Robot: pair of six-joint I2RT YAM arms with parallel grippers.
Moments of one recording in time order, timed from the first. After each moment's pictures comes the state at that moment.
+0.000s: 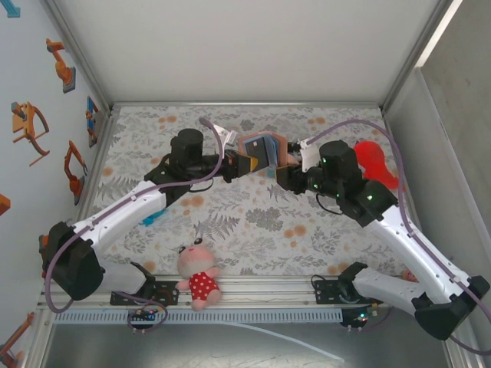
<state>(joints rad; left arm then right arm) -0.70 1.34 1.05 -0.01 0.61 -0.40 0.65 1.00 1.11 -0.60 -0.22 0.24</state>
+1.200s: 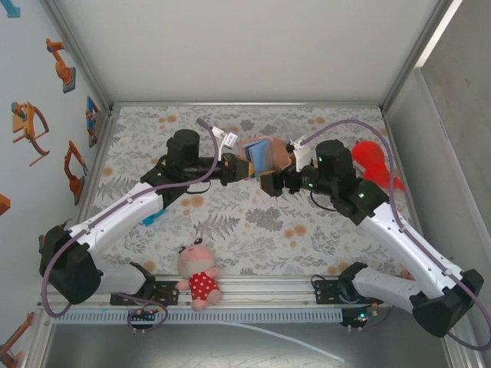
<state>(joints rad) -0.69 1.32 1.04 -0.01 0.73 -0.46 0.64 1.04 1.06 -0.47 -0.32 0.19</state>
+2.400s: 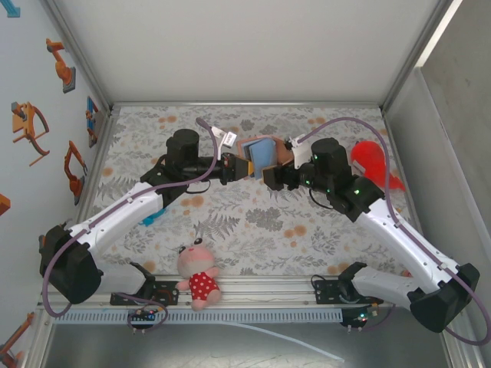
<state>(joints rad) -0.69 1.32 1.04 -0.01 0.73 -0.49 0.64 1.07 1.07 -0.47 -0.20 0.17</state>
